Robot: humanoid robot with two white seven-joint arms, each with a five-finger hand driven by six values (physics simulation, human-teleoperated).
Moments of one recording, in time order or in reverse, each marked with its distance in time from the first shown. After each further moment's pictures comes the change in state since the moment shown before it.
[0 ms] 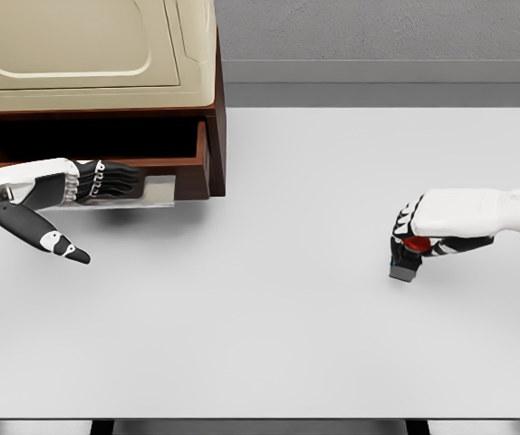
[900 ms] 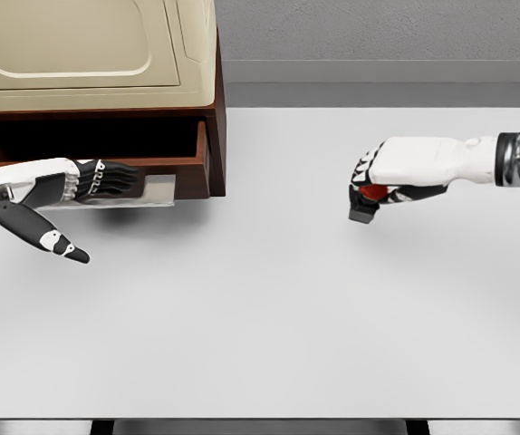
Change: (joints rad) left arm -0.012 -0.002 -0.005 0.006 -0.035 -0.002 -0.003; right arm -0.084 0.233 -0.086 0.131 0.088 0.000 0.026
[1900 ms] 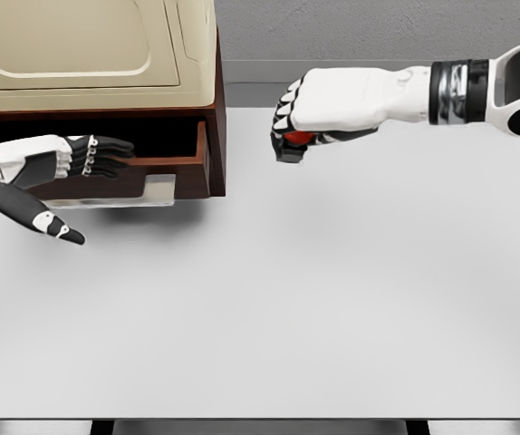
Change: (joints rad) left arm -0.021 -0.003 0.045 0.002 0.001 -0.019 -0.002; right arm -0.207 0.212 0.006 -0.016 0.077 0.000 0.000
